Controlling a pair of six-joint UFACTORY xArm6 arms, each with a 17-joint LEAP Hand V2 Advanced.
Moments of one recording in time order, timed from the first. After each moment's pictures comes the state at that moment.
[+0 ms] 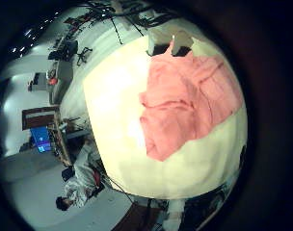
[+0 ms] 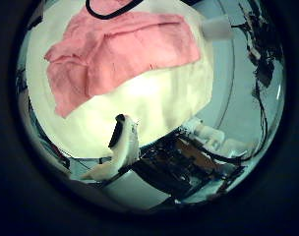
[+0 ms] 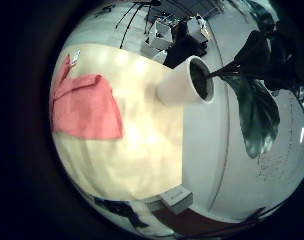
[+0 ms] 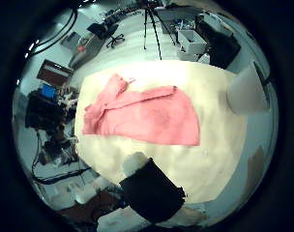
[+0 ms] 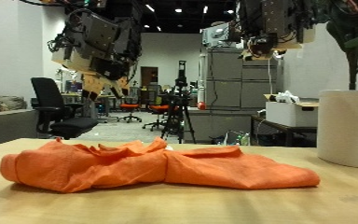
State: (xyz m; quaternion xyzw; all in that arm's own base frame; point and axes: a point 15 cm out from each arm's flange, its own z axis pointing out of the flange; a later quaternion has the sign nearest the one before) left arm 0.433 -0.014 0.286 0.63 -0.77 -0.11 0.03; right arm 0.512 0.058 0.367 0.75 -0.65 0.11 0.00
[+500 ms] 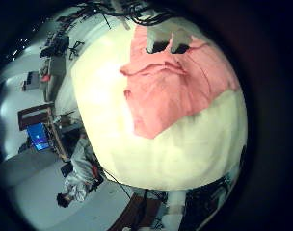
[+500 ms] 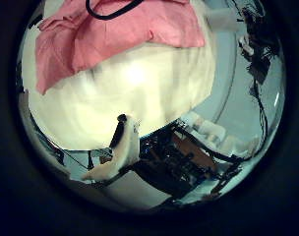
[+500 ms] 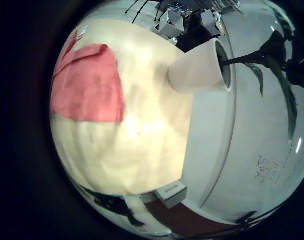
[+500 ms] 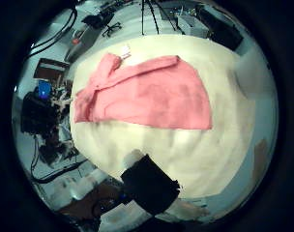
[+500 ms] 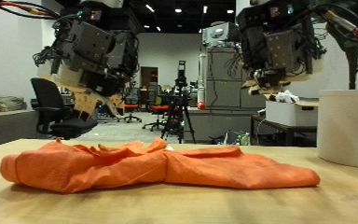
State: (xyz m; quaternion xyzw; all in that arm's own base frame) left arm 0.401 -0.010 0.255 0.63 -0.76 -0.14 0.06; right arm 0.502 0.043 0.285 0.75 -0.65 0.07 0.06
